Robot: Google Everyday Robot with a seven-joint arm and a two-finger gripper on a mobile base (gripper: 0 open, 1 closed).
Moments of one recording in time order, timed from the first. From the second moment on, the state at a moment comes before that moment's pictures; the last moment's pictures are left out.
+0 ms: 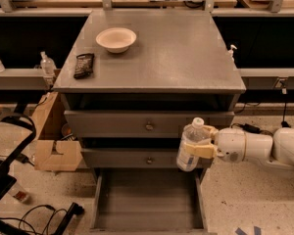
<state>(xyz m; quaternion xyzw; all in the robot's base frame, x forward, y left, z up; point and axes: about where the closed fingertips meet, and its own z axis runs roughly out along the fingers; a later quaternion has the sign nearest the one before) 0.513 -0.137 0.714 -0.40 0.64 0.42 0.50</state>
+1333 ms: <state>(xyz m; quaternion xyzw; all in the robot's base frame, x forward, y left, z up) 0.571 -0.128 0.967 -0.41 0.65 0.36 0.53</state>
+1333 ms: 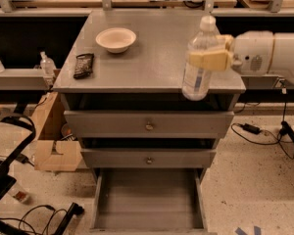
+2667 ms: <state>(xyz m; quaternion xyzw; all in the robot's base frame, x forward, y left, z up) 0.722 -0.122 1.037 -0.42 0.63 0.29 0.58</state>
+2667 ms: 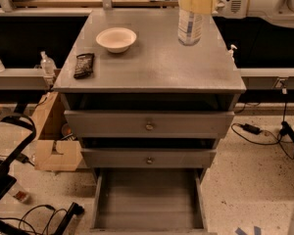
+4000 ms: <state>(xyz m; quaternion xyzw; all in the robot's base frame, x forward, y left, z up) 0.808 -0.121 0.991 -0.37 0.66 0.33 0.57</state>
